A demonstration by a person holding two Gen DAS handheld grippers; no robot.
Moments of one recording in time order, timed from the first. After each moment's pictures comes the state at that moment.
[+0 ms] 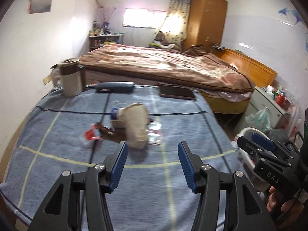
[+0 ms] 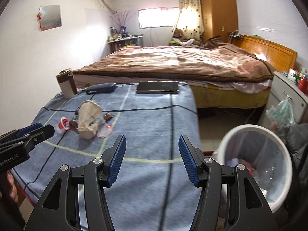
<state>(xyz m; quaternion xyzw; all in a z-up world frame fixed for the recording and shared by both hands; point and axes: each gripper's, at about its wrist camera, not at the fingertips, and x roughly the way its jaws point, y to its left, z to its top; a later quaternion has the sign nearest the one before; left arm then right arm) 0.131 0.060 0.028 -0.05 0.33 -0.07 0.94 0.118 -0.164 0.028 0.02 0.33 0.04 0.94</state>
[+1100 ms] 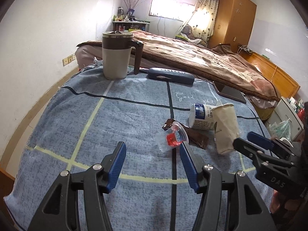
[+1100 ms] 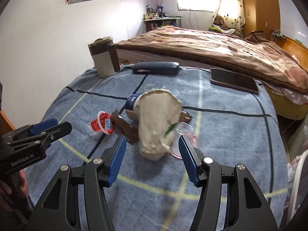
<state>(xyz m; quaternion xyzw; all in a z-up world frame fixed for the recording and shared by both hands) 0.189 0.192 -0.022 -0.08 0.37 -0.02 0.92 0.194 -0.027 -0.008 -0.01 0.39 0.16 0.91</state>
